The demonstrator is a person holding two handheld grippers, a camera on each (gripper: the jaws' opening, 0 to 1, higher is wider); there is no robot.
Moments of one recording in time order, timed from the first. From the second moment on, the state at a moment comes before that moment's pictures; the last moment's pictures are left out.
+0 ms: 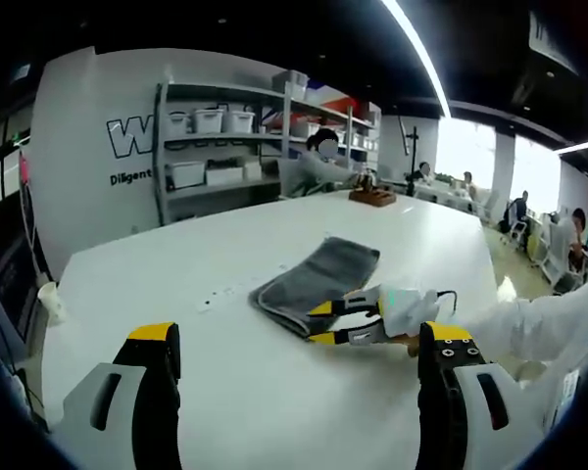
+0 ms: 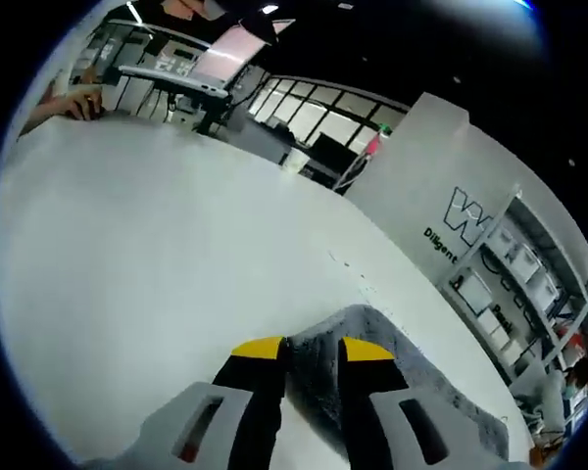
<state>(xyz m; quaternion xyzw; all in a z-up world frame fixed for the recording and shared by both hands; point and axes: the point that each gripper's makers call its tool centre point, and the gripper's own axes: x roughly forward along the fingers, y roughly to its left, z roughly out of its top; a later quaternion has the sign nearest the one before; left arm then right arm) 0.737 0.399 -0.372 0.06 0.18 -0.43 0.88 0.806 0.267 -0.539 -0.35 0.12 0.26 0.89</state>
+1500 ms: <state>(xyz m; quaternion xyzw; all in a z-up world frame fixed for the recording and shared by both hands) 0.733 0.403 -0.372 0.06 0.18 -0.43 0.88 0.833 0.169 -0.495 -0.23 0.11 0.20 0.95</state>
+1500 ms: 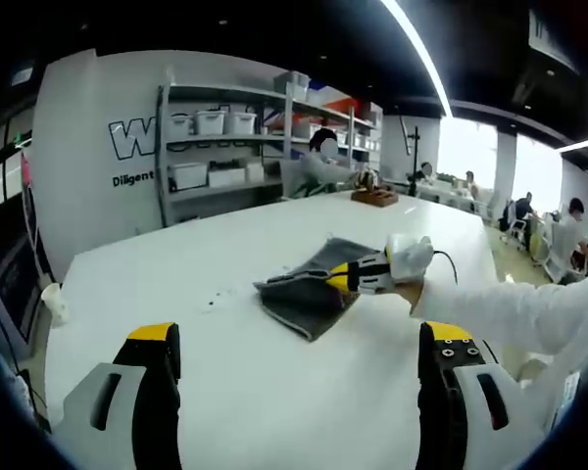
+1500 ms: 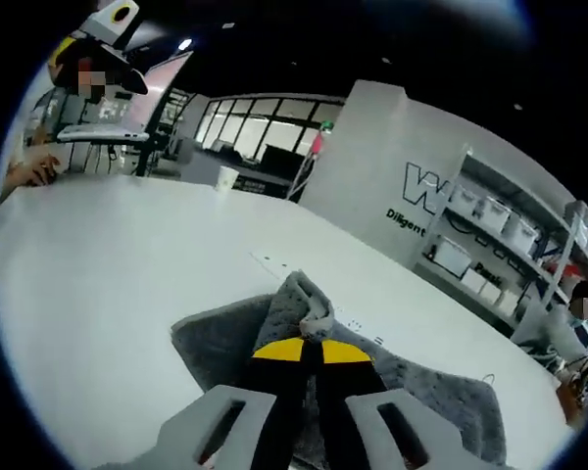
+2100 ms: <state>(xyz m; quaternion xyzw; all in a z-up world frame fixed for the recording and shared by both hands) 0.733 0.405 -0.373 0.06 0.18 -0.42 0.89 0.838 0.111 -0.481 -0.25 0.12 0.14 0.95</state>
